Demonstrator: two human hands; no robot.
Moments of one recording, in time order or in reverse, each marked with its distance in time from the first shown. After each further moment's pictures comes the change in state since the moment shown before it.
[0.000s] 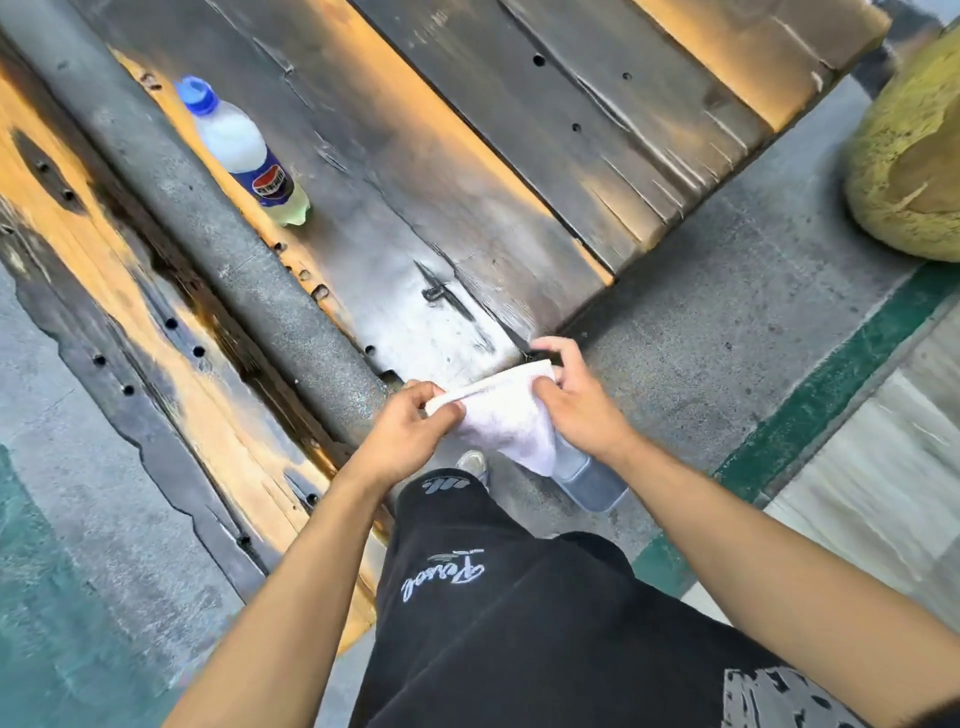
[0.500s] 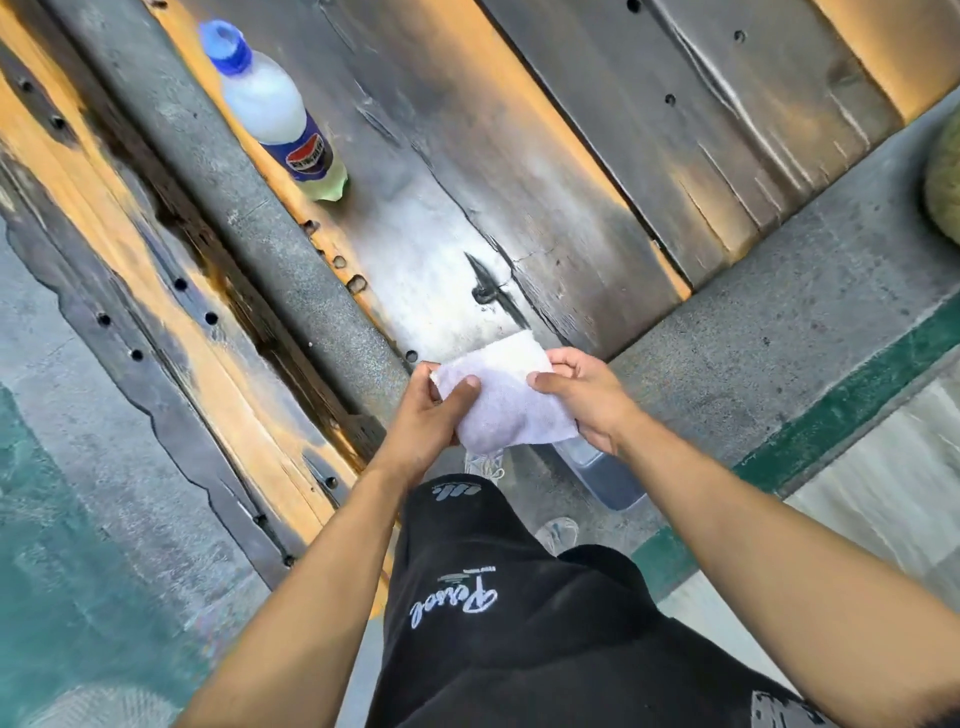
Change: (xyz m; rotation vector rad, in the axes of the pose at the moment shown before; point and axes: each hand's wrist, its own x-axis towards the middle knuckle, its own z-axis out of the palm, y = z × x) left_hand 0.058 -0.024 -0.035 -0.456 0.047 -0.225; right_hand 0.099 0.004 0.054 0.393 -0.075 0.453
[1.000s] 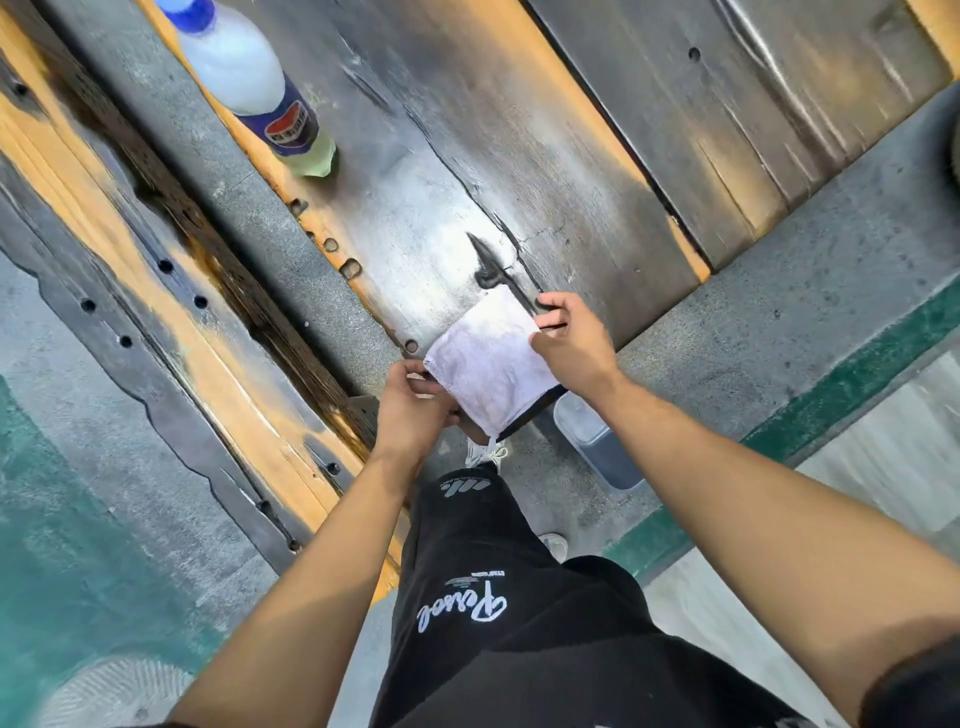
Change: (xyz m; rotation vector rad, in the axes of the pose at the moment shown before) left_hand 0.030 -0.020 -0.011 0.066 0.248 -0.147; right_hand 0.040 -0.015 0.014 -0.414 0.176 -0.217
